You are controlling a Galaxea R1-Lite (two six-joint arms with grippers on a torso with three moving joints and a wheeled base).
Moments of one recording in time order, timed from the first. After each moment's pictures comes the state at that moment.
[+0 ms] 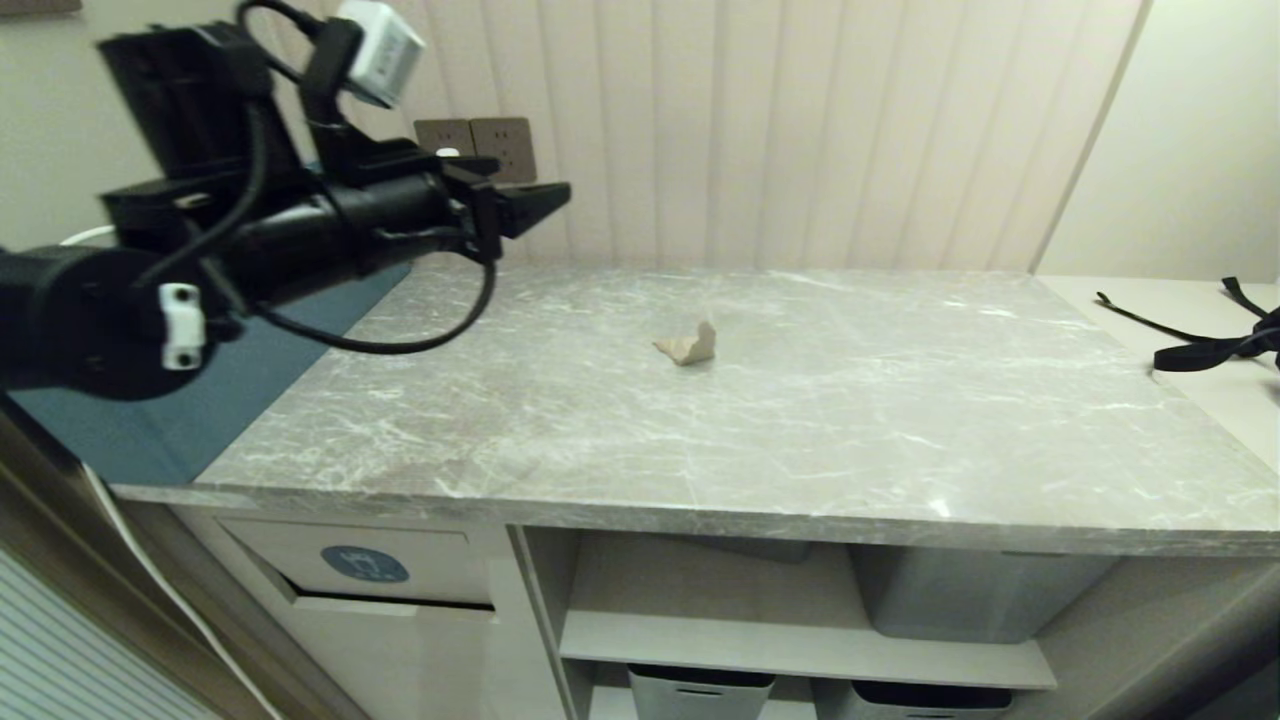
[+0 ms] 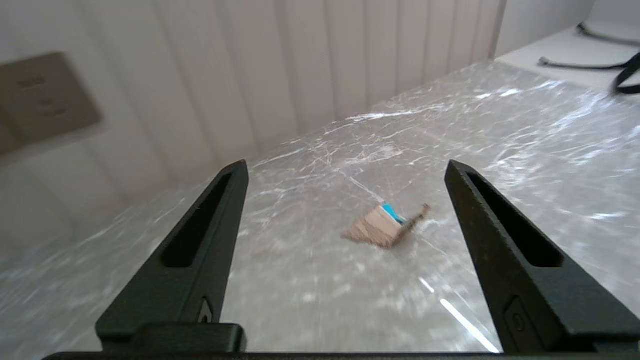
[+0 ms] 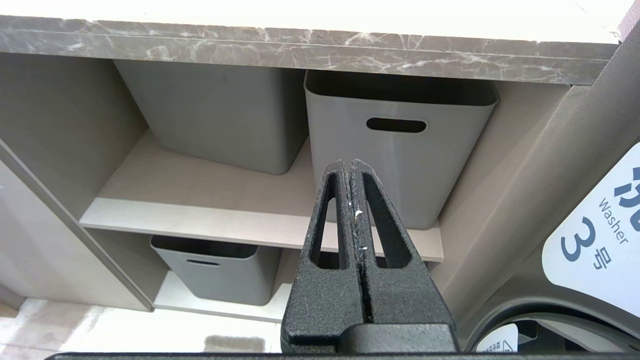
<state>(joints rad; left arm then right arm) -0.40 1.77 -1.40 -0.51 -0.28 0.19 0.01 0.00 0.00 0.00 0.01 0.00</state>
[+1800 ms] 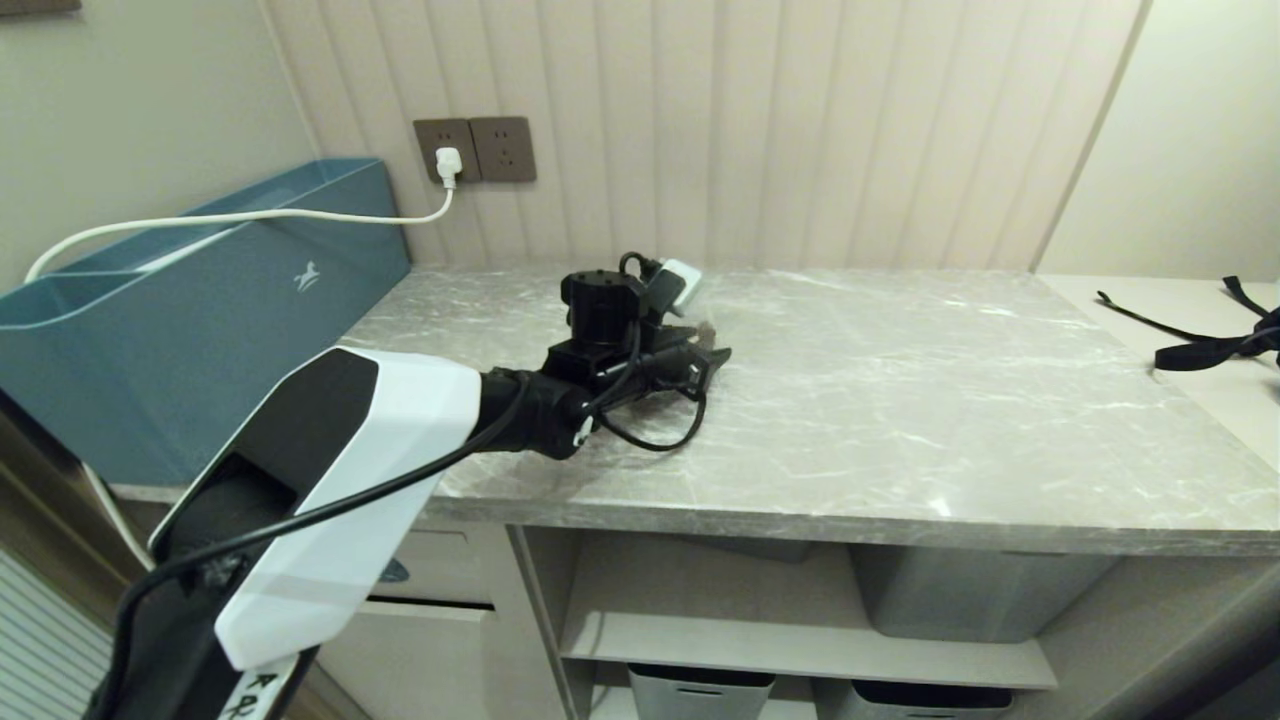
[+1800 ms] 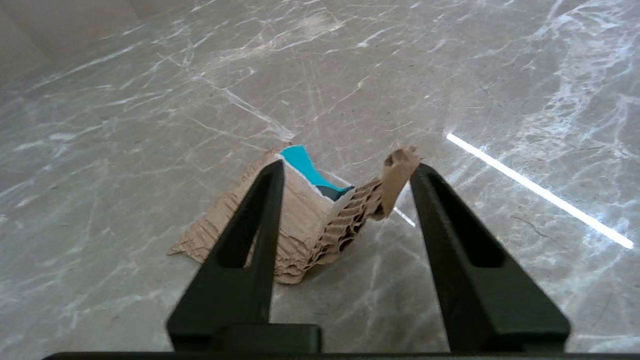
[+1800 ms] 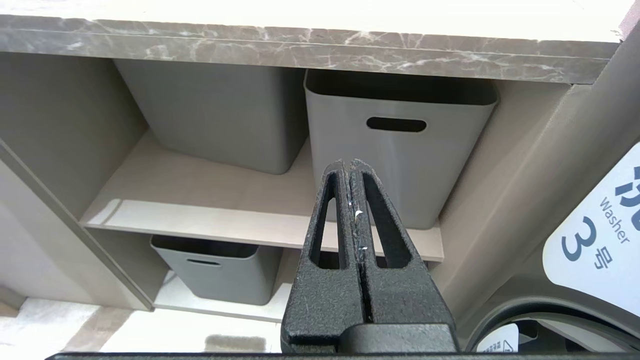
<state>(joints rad) -0.58 2.45 -1.94 -0.44 -0.20 0.24 0.01 0.00 0.00 0.00 0.01 0.00</state>
